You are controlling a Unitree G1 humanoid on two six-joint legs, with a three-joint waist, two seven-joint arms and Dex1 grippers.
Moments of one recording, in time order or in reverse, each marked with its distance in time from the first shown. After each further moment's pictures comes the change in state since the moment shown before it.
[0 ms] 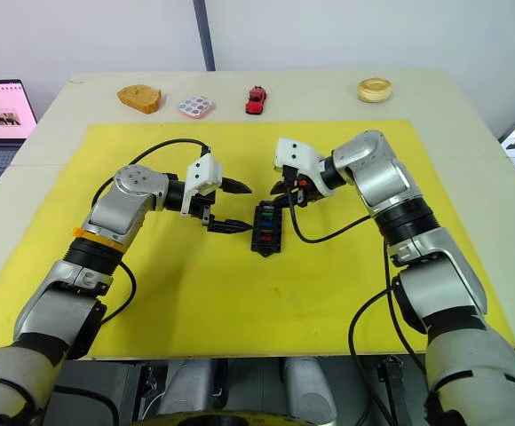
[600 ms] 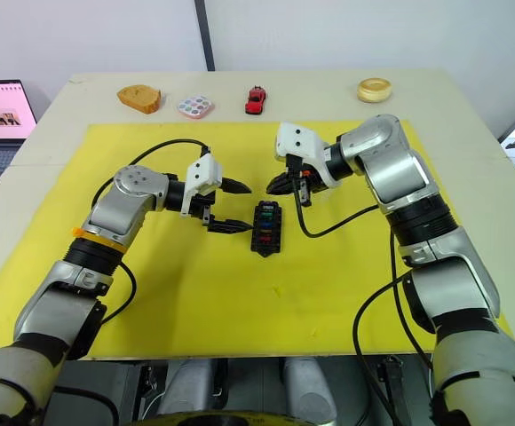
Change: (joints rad) left arm 0.002 0.000 0.000 0.000 0.000 -0.001 0.006; right arm 0.018 -0.037 -0.048 -0.172 0.057 0.074 0.020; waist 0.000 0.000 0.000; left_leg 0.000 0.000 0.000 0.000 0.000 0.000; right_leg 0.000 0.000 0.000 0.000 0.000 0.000
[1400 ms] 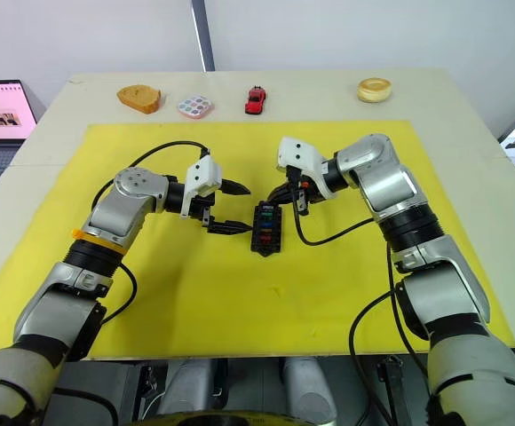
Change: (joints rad) left arm 0.010 0.001 0.000 -0.002 0.000 0.000 0.008; right arm 0.030 0.042 0.007 0.136 -0.012 -0.073 -0.027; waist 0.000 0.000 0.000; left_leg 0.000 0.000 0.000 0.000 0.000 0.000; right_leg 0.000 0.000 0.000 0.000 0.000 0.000
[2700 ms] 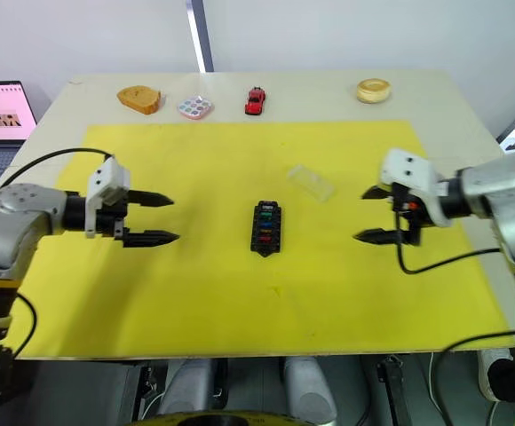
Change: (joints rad) left arm 0.362 0.463 0.282 -0.415 -0.205 0.351 -0.040; right arm 0.508 -0.600 -0.408 -0.531 0.167 0.248 0.023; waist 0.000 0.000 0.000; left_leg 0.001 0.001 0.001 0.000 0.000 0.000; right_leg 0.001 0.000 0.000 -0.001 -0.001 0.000
